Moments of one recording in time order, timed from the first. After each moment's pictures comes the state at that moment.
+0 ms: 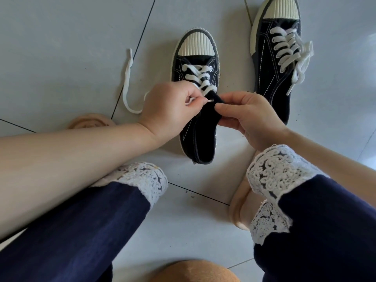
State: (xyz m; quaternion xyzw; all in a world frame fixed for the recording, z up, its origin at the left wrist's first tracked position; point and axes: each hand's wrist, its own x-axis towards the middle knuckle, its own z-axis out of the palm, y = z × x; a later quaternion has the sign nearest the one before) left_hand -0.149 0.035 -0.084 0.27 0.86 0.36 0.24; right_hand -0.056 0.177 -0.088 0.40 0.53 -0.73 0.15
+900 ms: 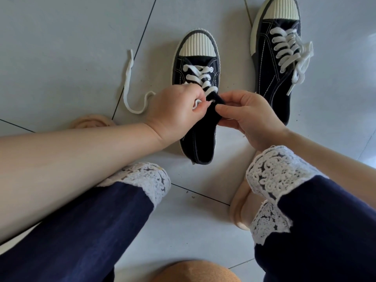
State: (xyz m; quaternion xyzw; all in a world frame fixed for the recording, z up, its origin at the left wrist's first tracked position) left_hand -0.144 0.039 -0.092 0.34 0.87 0.31 0.21; right_hand -0.058 0.175 -0.084 0.41 0.56 -0.70 0.15
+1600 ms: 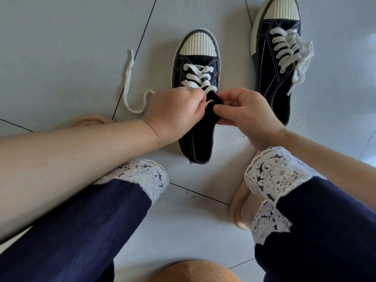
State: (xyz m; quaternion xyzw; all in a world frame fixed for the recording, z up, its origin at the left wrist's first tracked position) left_hand -0.147 0.037 -0.088 0.43 0.85 0.25 0.17; right_hand -0.062 0.172 -0.082 0.39 0.62 -0.66 0.15
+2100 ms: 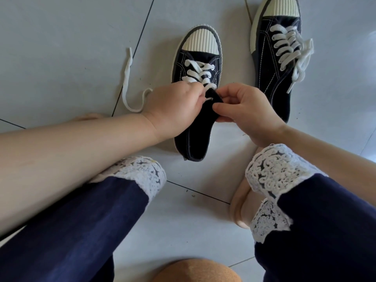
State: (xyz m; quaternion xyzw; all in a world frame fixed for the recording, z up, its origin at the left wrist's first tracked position) left_hand -0.155 0.040 -0.091 0.43 0.85 0.19 0.22; right_hand -0.064 0.174 -0.083 0.36 0.68 -0.62 0.16
